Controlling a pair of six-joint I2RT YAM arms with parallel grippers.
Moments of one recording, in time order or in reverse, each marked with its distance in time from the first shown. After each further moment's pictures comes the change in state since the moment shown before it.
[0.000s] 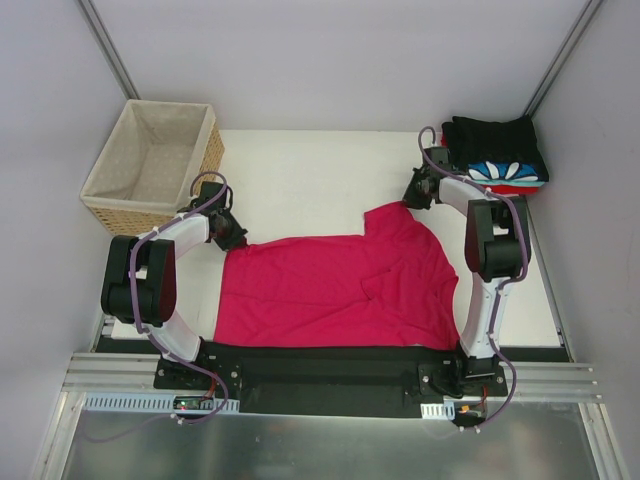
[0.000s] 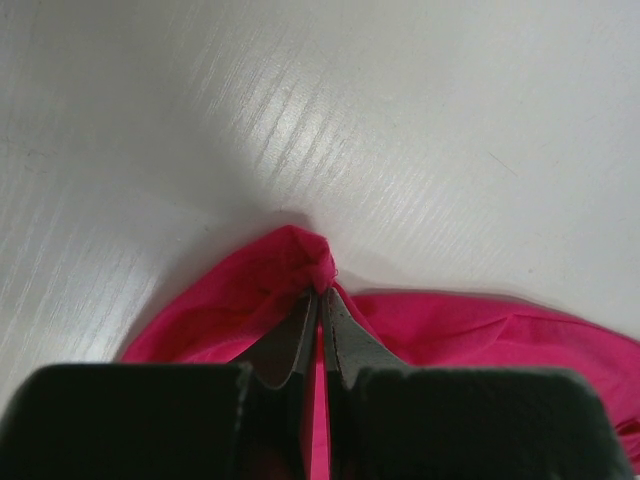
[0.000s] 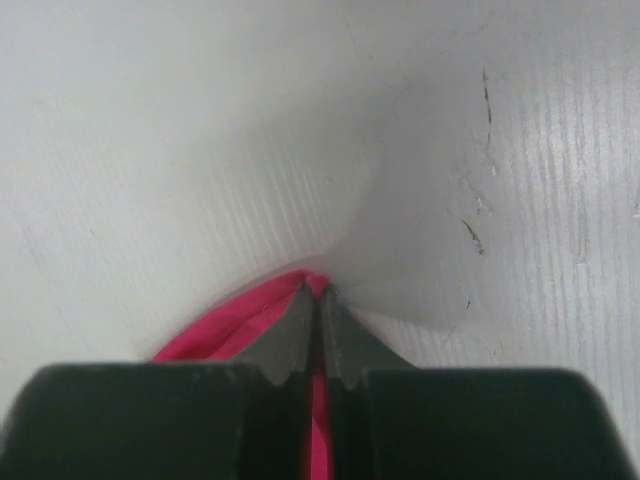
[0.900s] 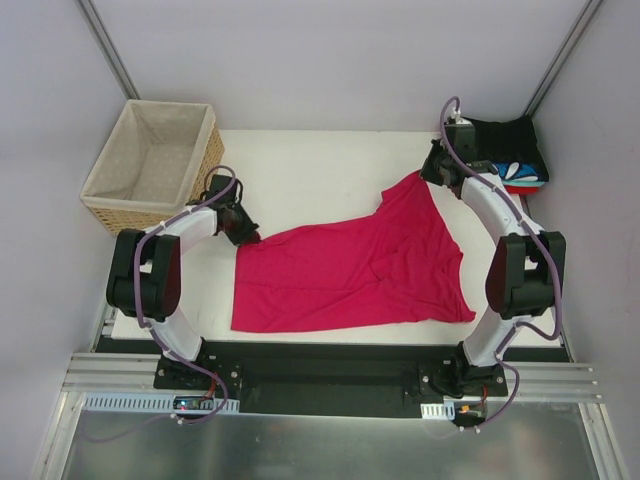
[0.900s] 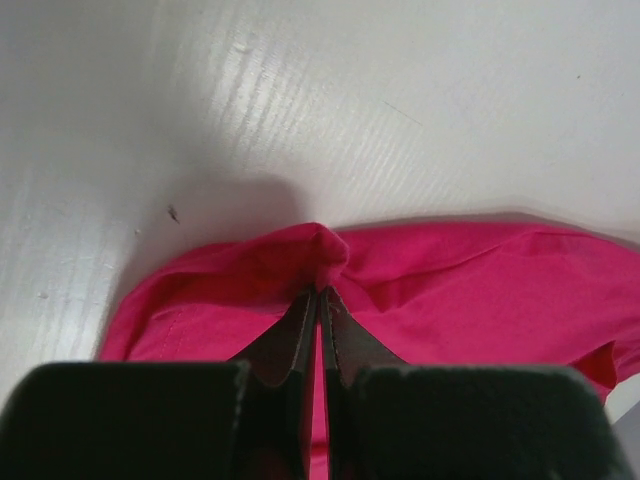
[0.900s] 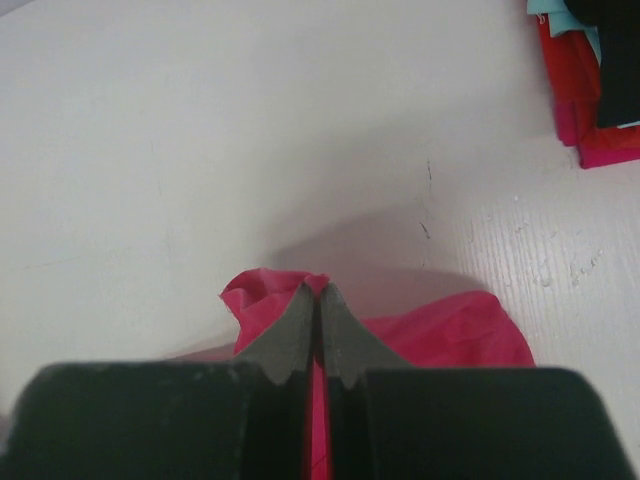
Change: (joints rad) left arm -0.053 0.040 0.079 -0.029 0.090 -0.031; right arm 0.000 -0.347 -0.038 -0.022 0.106 -0.092
